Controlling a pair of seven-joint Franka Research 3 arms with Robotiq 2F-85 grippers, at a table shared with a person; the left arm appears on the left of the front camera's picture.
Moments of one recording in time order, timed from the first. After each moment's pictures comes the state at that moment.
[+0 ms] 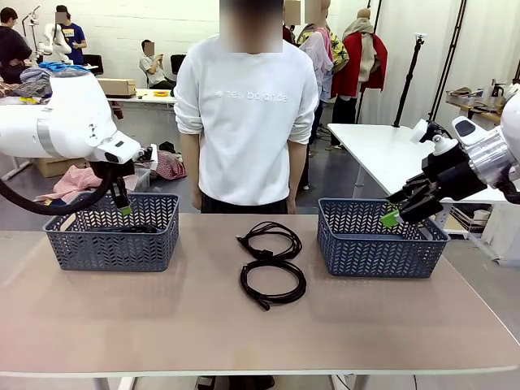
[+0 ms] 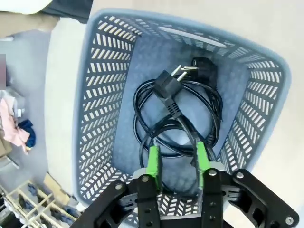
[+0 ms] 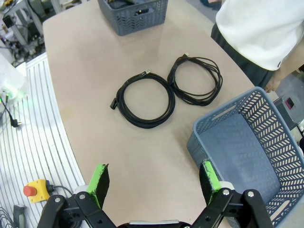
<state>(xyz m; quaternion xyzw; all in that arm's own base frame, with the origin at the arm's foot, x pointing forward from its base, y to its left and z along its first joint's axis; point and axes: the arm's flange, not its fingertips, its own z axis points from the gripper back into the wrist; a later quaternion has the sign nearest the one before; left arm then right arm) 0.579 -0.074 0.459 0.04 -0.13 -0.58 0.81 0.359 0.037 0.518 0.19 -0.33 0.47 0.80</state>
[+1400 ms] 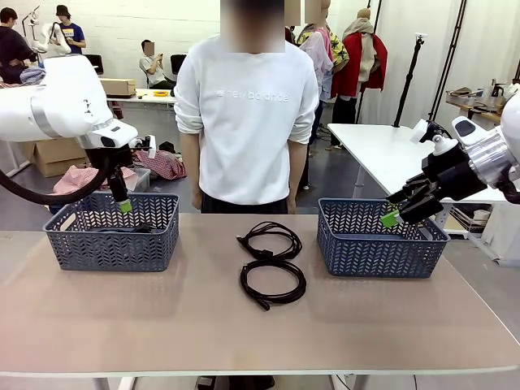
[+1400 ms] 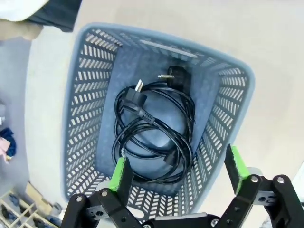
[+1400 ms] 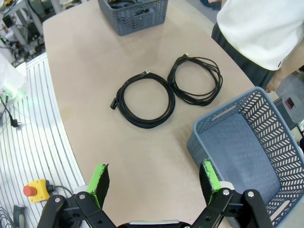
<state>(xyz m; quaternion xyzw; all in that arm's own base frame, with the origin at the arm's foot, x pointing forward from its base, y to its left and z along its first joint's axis) 0.577 -0.077 0.484 -0.02 -0.11 -0.57 0.81 0.359 0.037 0.518 0.19 -0.33 0.47 0.80</state>
